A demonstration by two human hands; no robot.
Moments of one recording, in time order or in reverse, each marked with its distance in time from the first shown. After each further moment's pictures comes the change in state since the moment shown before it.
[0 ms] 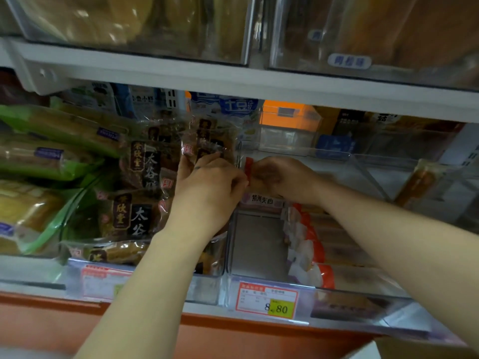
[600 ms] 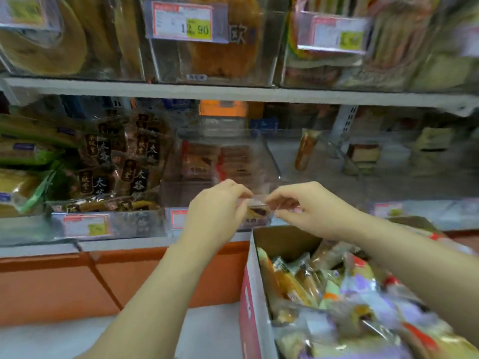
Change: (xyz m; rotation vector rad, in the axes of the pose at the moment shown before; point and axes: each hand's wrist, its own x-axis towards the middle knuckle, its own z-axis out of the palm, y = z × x) left_hand -0.121 0.146 -0.021 -0.172 -0.112 0.229; right_hand -0.284 -0.033 -0.066 -0.109 0.055 0.064
